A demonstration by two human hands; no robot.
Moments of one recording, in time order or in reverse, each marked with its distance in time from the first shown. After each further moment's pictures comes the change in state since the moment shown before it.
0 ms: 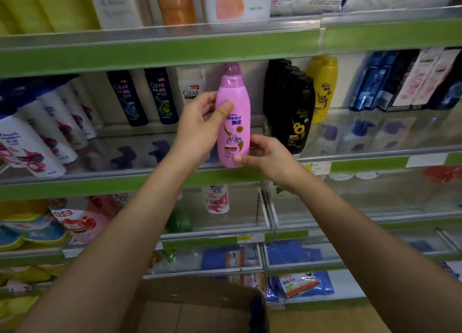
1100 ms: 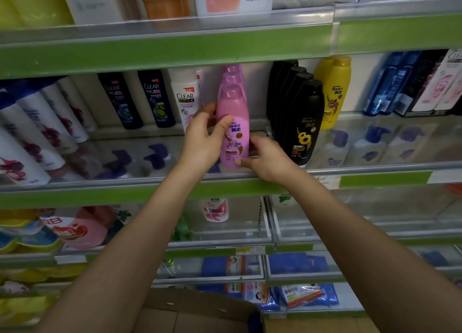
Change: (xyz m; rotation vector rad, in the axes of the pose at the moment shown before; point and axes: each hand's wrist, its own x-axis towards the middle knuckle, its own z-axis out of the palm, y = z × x) left_hand 0.035 -0.053 0.018 0.195 0.052 -0.016; right_hand 0.059 0.026 -0.014 -0.371 0.037 0.047
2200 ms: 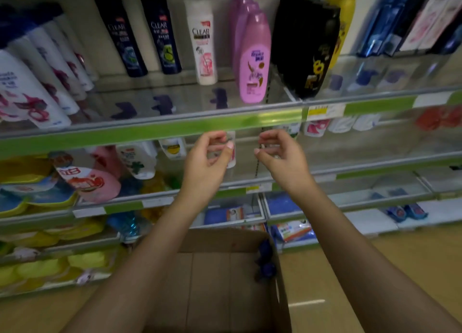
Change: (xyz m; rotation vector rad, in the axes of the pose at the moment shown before) left_hand -0.165 -0.054 -0.072 -0.036 -0.110 -0.090; right_hand -0.149 -0.009 0.102 0.318 0.371 0.110
